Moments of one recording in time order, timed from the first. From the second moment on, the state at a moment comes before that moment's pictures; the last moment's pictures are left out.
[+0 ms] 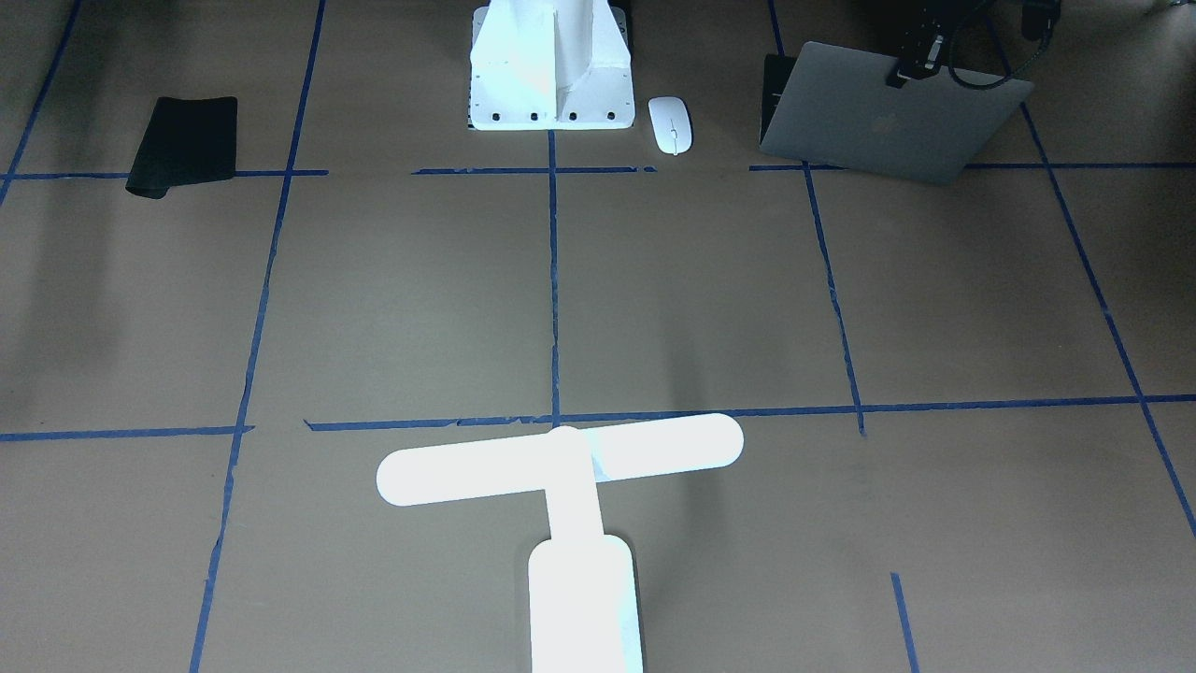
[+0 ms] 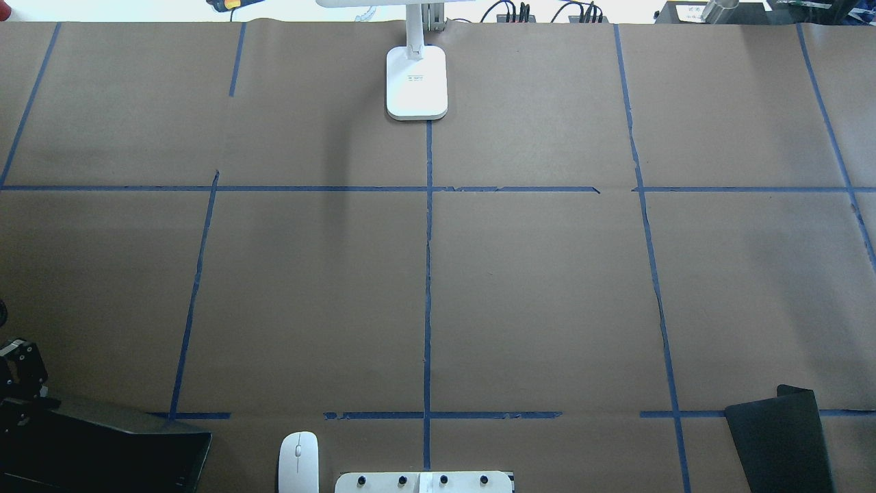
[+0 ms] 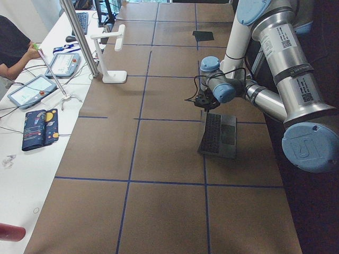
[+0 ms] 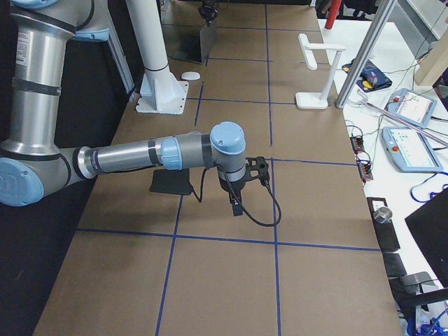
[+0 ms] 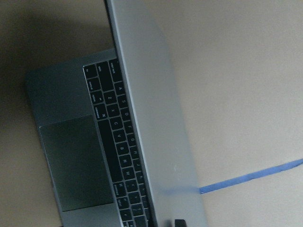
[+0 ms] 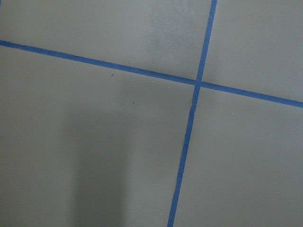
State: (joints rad) left arm -0.62 -1.12 -2.43 -1.93 -2.05 -2.42; right arm 1.55 -1.77 1.97 -1.61 2.32 -0.07
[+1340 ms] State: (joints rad) left arm -0.81 -2.05 -2.08 -1.47 -1.93 -2.40; right arm 1.51 -1.76 1.91 -1.61 2.33 -0.06
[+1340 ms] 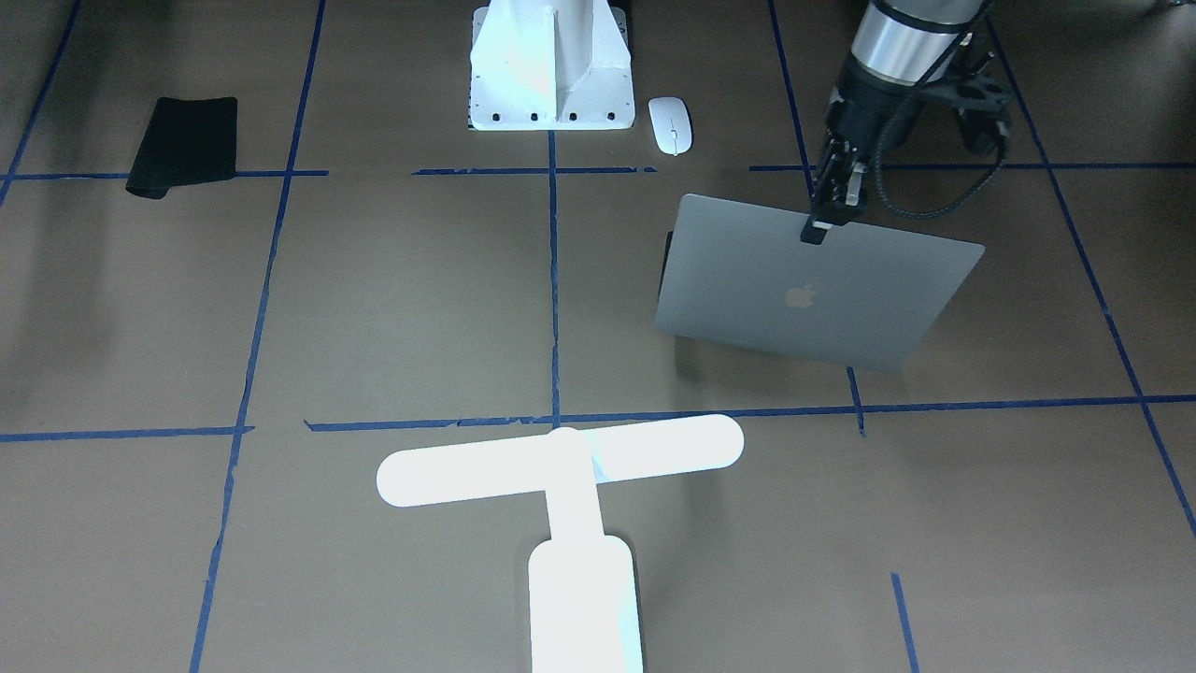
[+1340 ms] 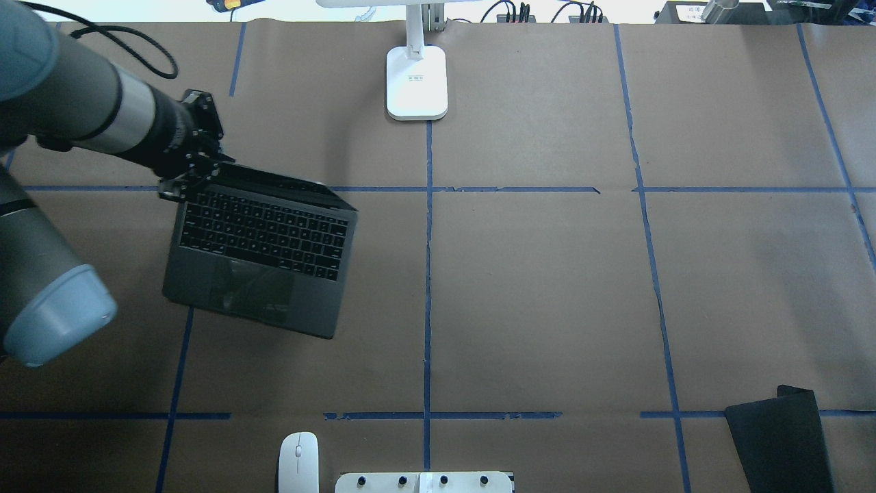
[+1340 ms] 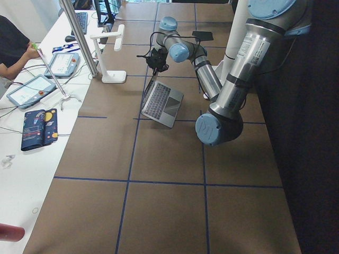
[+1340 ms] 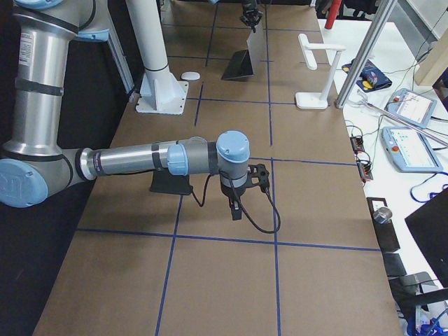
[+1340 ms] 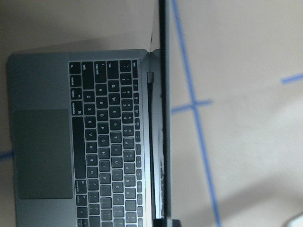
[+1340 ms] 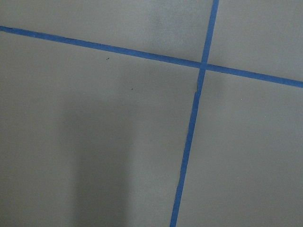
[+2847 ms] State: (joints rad) left arm -0.63 -2.43 -1.67 -1.54 -1.71 -2.71; right arm 1.51 -1.76 1.87 -1.62 2.33 -0.06
